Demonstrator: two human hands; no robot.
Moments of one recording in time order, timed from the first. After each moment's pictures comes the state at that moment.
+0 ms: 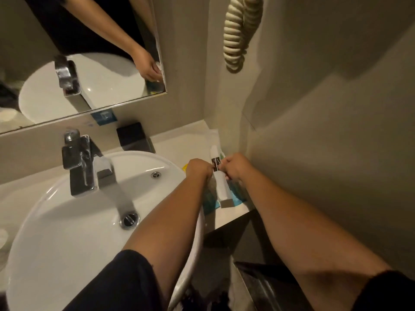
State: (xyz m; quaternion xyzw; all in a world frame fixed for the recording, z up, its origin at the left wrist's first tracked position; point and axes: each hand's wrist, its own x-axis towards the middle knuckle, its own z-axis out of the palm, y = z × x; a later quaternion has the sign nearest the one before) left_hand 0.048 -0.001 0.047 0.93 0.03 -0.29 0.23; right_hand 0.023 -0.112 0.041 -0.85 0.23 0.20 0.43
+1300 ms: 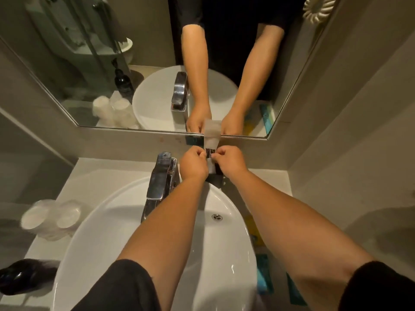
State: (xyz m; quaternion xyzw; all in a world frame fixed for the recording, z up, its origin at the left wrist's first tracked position) left_hand 0.171 0.195 0.039 0.83 0.31 0.07 0.46; right_hand 0.213 0.096 0.039 -0.89 -0.03 0.13 0.44
